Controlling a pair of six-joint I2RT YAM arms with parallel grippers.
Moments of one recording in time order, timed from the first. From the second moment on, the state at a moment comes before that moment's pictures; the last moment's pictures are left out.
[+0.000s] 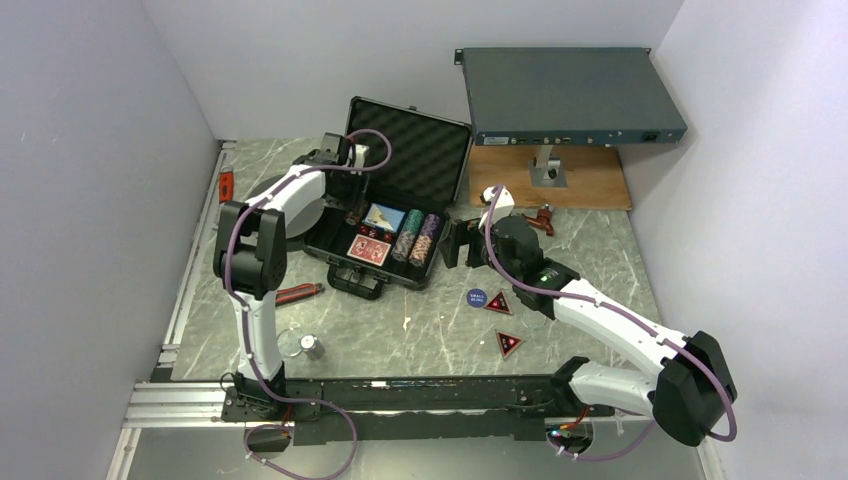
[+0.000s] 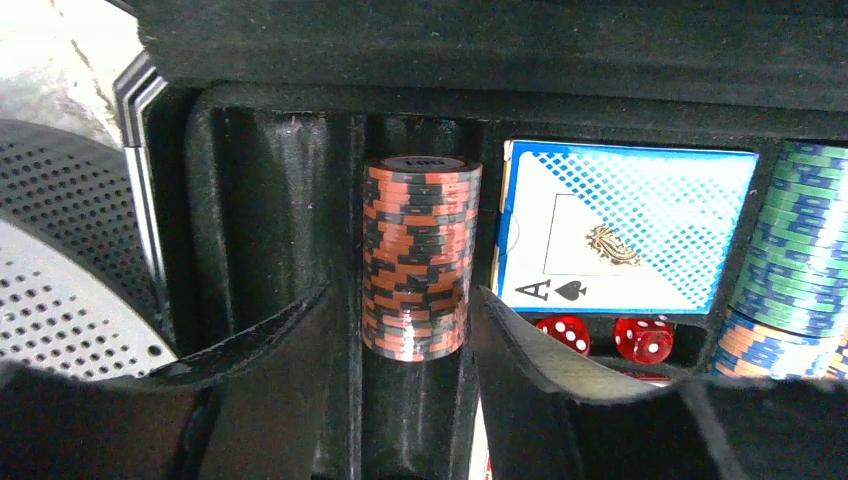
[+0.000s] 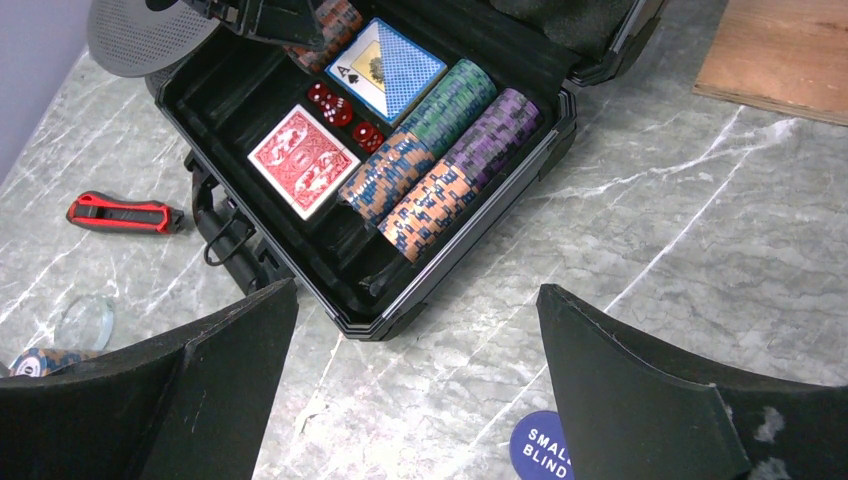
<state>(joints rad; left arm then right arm) -0.26 2.06 1.62 -0.59 0.07 -0.01 0.67 1.11 0.71 0.03 0.09 0.37</state>
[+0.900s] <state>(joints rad) -0.26 1.32 1.32 -0.58 -0.15 0.00 0.67 1.14 0.71 0.06 0.06 0.34</state>
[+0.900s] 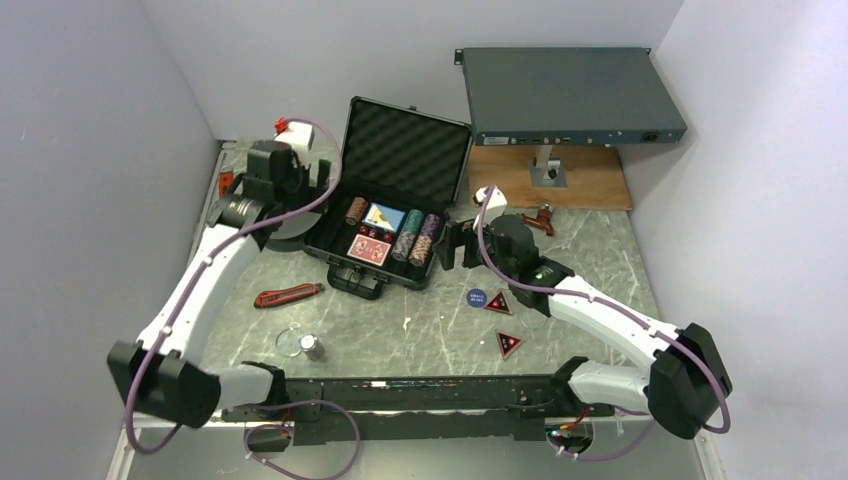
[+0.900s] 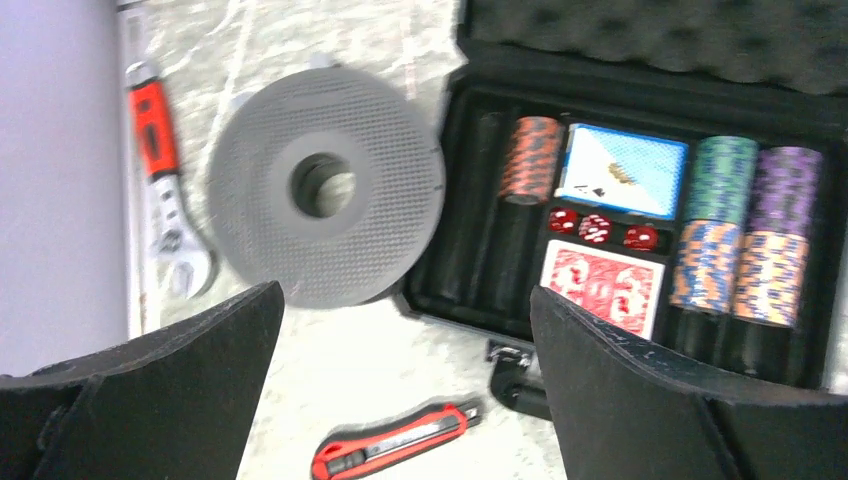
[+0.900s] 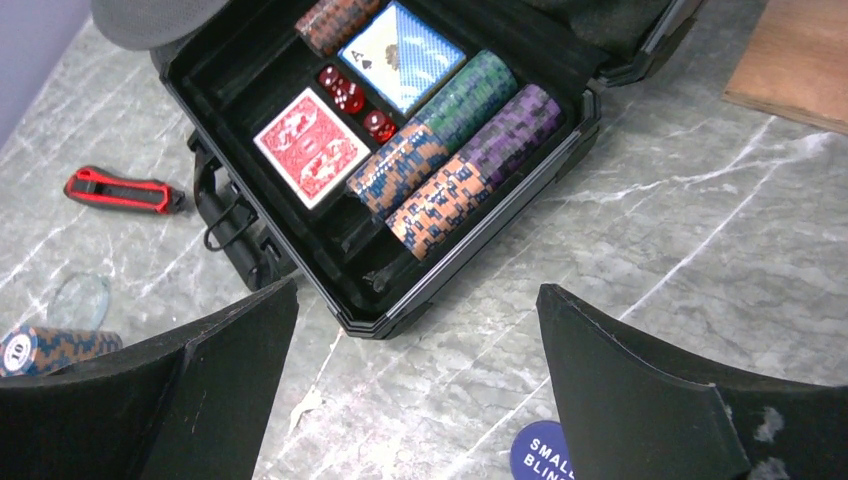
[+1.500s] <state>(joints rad) -0.24 0.98 0.95 -0.53 -0.53 -0.07 0.78 1.50 1.06 0.03 -0.14 0.31</state>
